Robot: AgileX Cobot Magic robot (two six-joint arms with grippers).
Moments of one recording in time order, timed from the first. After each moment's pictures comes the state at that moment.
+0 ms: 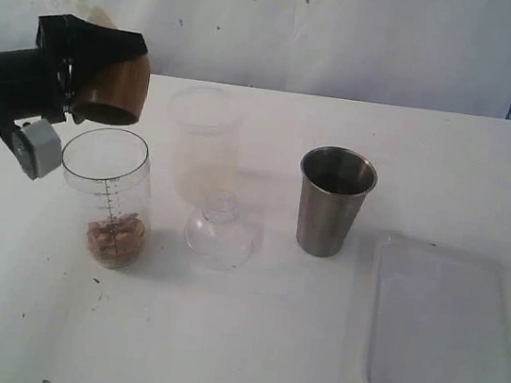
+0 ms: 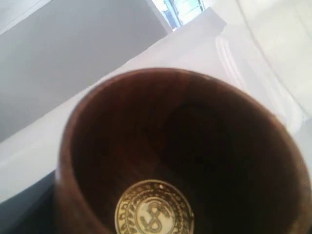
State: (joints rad) left arm 0.00 1.85 -0.91 1.11 -1.20 1.46; right arm -0.10 0.00 0.00 -0.04 0.34 0.08
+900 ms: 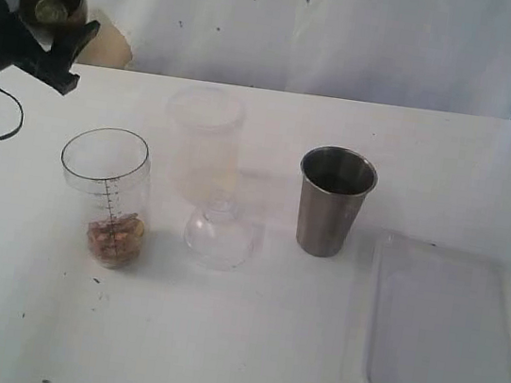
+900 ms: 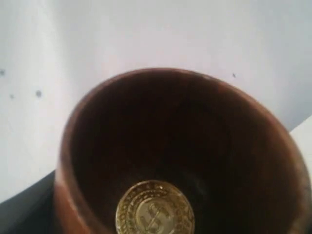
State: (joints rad) left arm 0.00 1.85 -0.91 0.52 -1.00 0.12; right arm -0.10 0.00 0.00 -0.04 0.34 0.08
